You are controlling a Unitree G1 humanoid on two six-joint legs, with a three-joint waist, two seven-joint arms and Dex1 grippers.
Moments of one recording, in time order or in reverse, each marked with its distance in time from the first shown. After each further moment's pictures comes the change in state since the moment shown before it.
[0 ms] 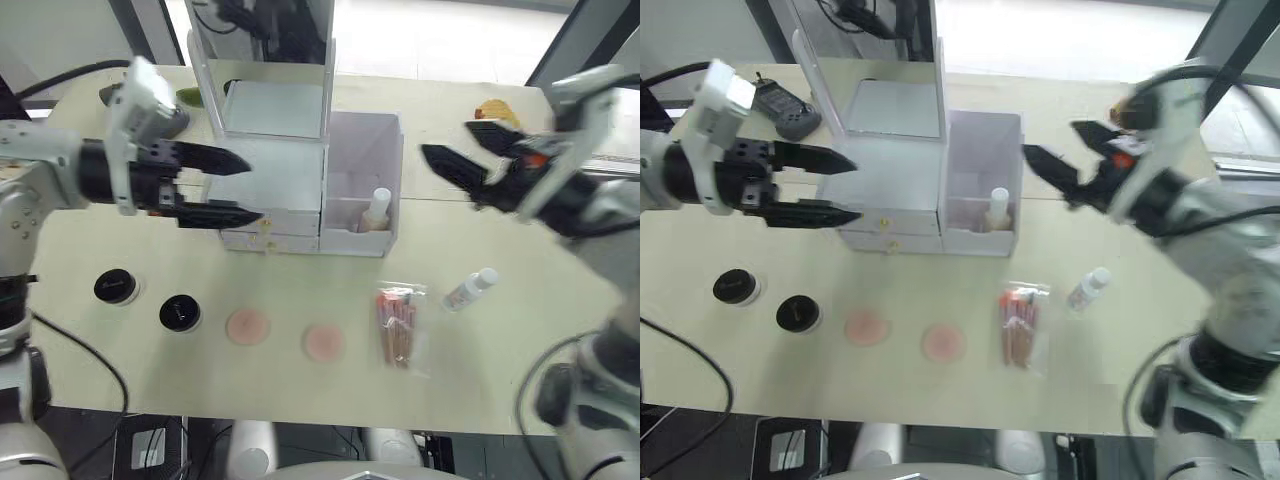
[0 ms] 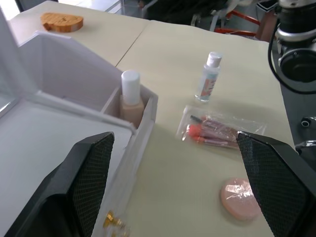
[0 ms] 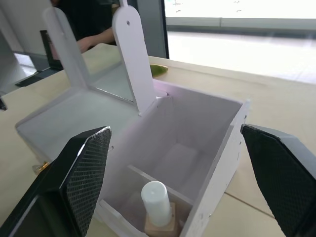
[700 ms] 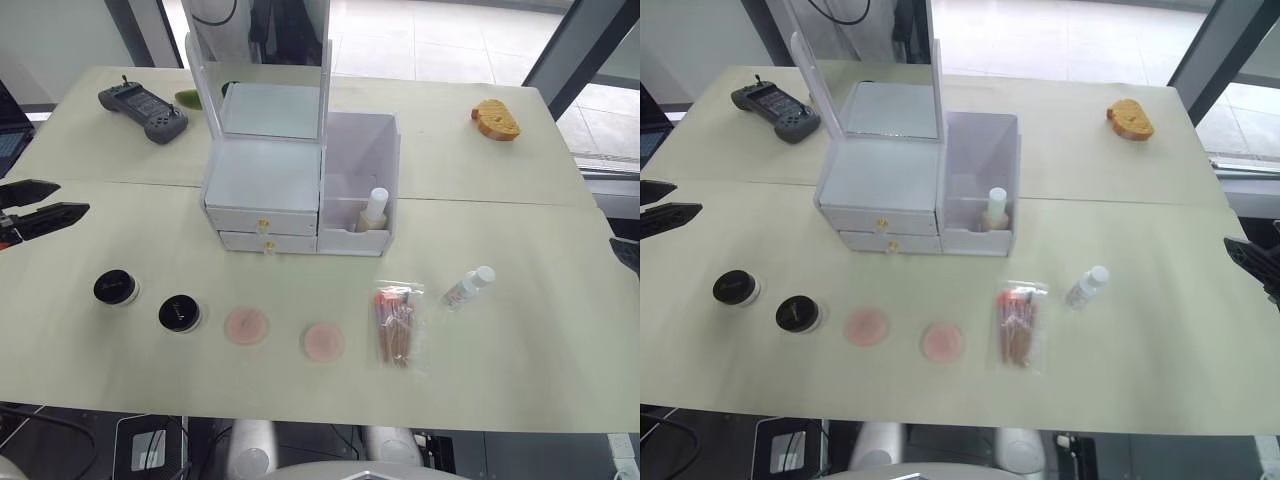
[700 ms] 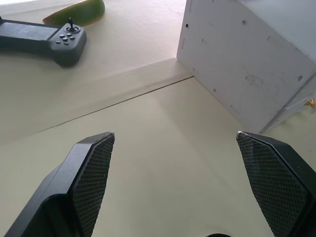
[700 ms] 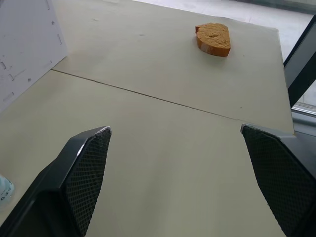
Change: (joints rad) left arm 0.096 0.069 0.204 0.915 0.237 -0.526 -0.117; right arm 0.601 -0.213 -0.275 0.630 -0.376 -0.708 0.538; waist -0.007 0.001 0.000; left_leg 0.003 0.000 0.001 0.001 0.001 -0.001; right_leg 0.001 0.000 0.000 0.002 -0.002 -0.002
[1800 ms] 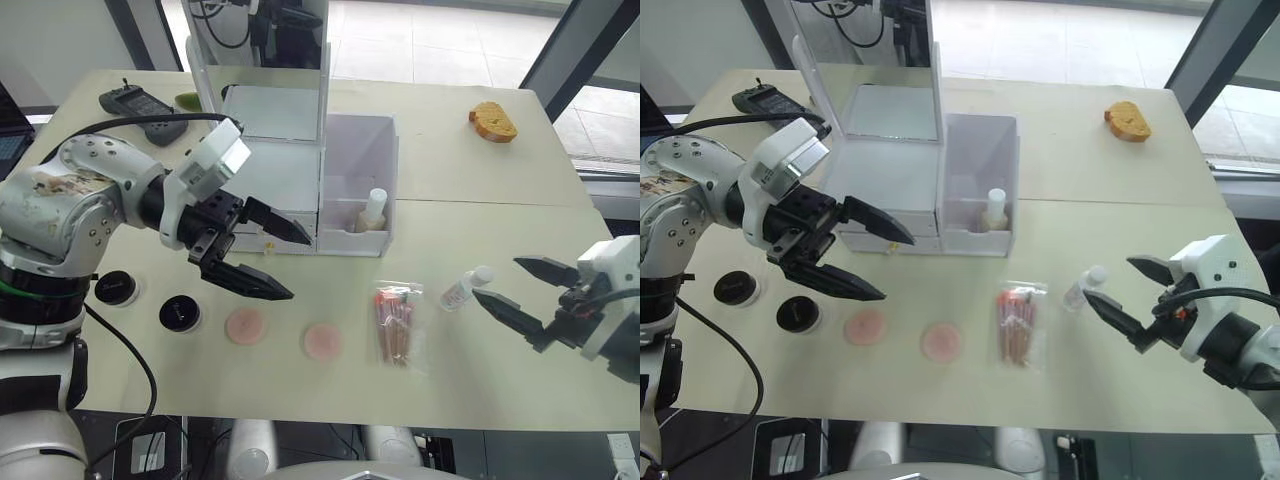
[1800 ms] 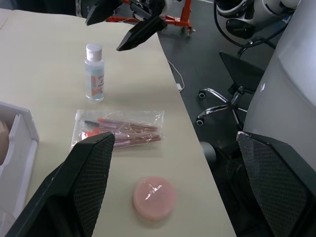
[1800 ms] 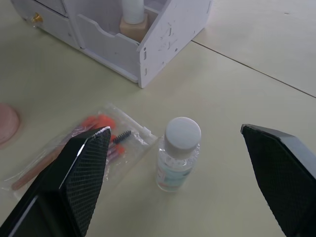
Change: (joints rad) left arm -0.194 -0.279 -0.391 -1.049 -0.283 0.566 -0.175; right arm 0.228 0.149 0.142 -0.872 0.243 0.395 -0.347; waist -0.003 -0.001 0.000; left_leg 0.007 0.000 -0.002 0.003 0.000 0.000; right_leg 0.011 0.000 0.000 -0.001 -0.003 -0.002
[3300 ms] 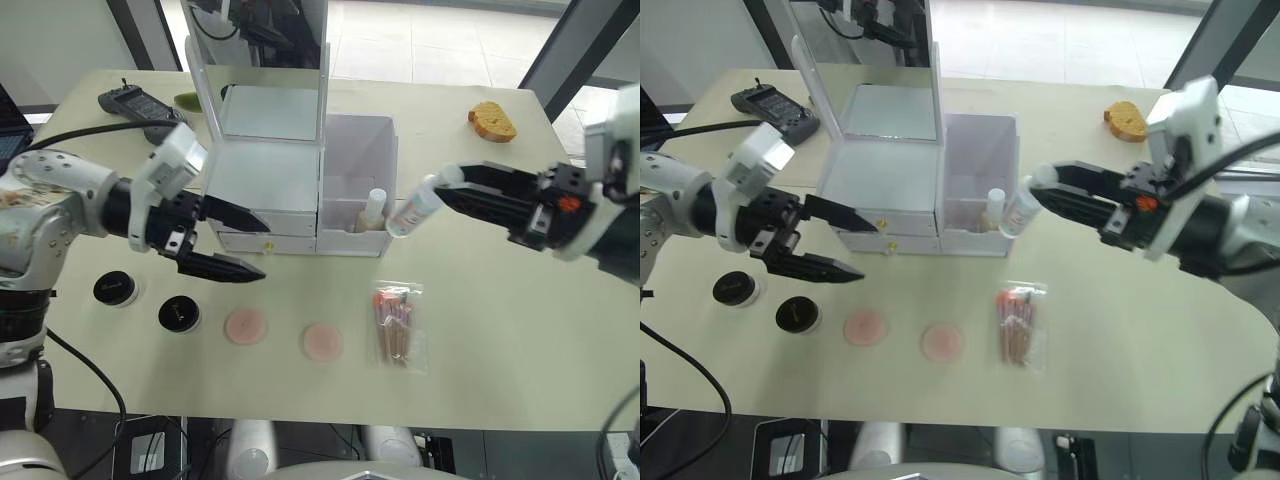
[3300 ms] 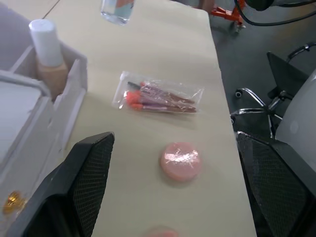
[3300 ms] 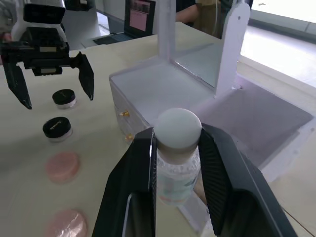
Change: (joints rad) left arm 0.132 0.132 0.137 0.075 0.016 -0.008 0.113; right arm -0.851 -0.095 0.374 0.232 0.367 0.118 -0.142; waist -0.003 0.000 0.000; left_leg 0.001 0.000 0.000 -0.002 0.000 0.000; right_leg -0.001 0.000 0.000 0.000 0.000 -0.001
